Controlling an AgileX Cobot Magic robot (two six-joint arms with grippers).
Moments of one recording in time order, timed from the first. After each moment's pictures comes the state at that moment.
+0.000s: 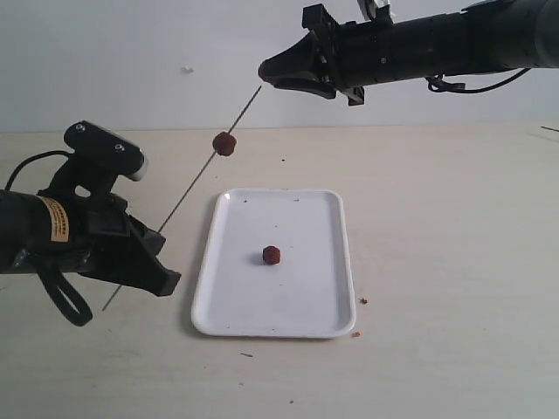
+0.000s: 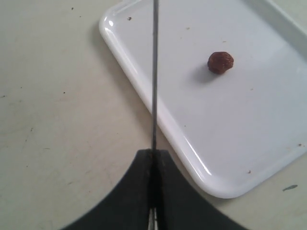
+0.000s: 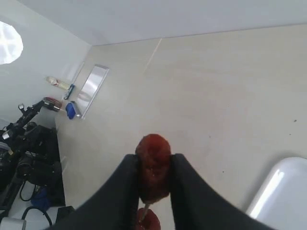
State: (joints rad) left arm -0.57 1.51 -0.68 0.23 0.07 -0.13; right arm 0.05 2.12 -1.62 1.49 1.00 -0.91
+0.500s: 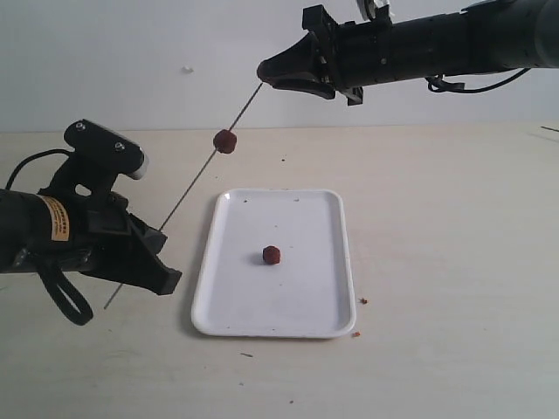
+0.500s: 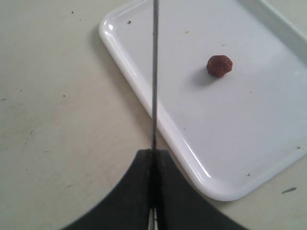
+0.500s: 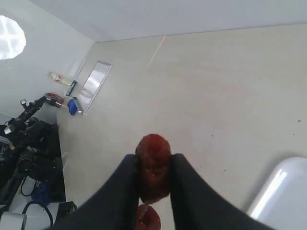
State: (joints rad) left arm -0.57 1.51 -0.68 0.23 0.06 -0.13; right arm 0.05 2.12 -1.62 1.49 1.01 -0.92
